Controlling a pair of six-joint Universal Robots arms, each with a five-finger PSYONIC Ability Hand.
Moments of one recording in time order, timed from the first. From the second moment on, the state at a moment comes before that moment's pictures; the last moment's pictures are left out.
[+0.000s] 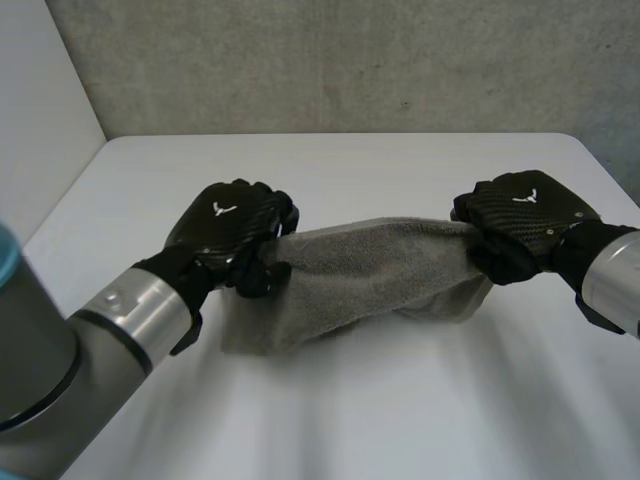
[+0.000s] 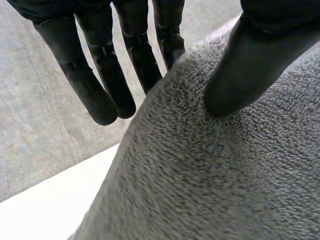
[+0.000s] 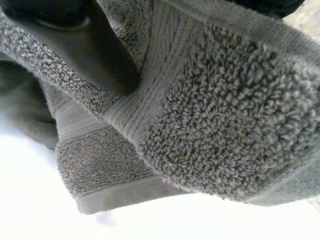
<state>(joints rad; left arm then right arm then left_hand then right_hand) 4.18 -1.64 -1.76 3.31 -1.34 3.17 1.79 -1.57 1.65 0.23 1.13 2.70 1.32 1.35 1.38 1.35 1.19 1.30 1.34 1.34 1.33 1.17</state>
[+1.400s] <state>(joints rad) 4.33 -1.90 -1.87 3.26 -1.34 3.31 1.84 -1.21 1.62 0.10 1.41 2.54 1.34 1.35 1.37 1.35 1.19 1.30 1.34 1.34 1.33 1.17</state>
